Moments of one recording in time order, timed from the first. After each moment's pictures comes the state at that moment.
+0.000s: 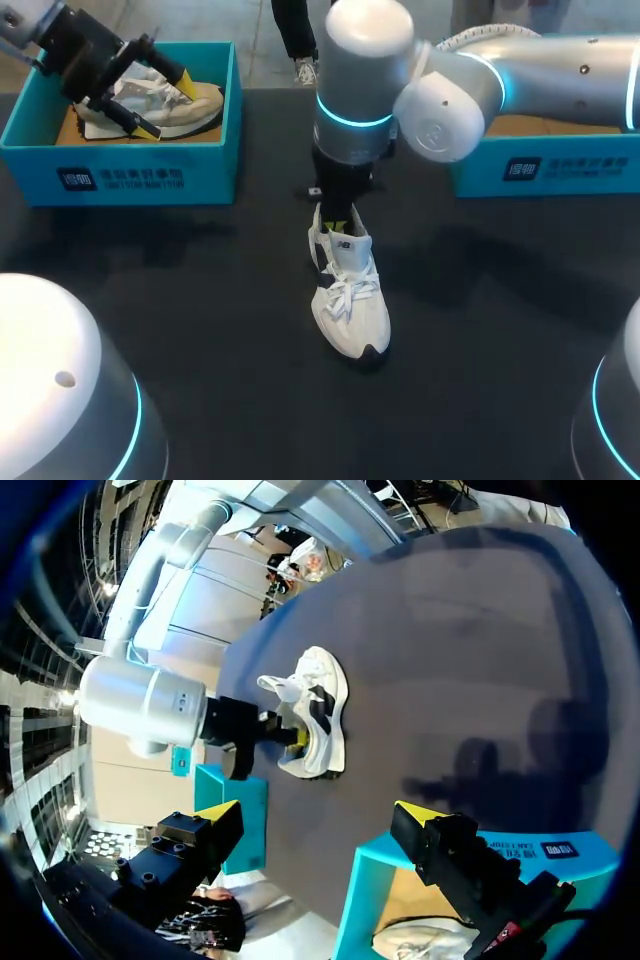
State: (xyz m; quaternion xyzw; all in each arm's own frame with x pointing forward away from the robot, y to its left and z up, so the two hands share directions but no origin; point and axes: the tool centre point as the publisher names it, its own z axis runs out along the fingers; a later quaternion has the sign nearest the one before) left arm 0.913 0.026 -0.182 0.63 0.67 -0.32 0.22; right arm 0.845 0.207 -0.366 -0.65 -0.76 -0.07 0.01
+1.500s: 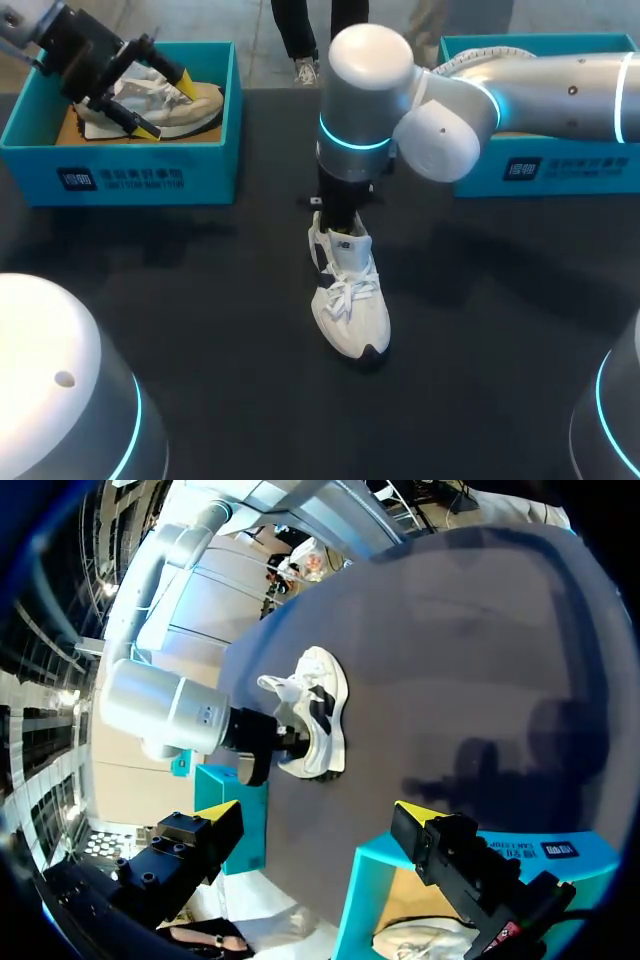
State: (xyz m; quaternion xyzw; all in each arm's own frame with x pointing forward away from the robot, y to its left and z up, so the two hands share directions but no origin) left arm 0.913 0.026 -0.182 0.63 0.67 -0.32 0.22; right arm 0.860 0.206 -0.396 -0.68 -0.73 -0.08 -0.01
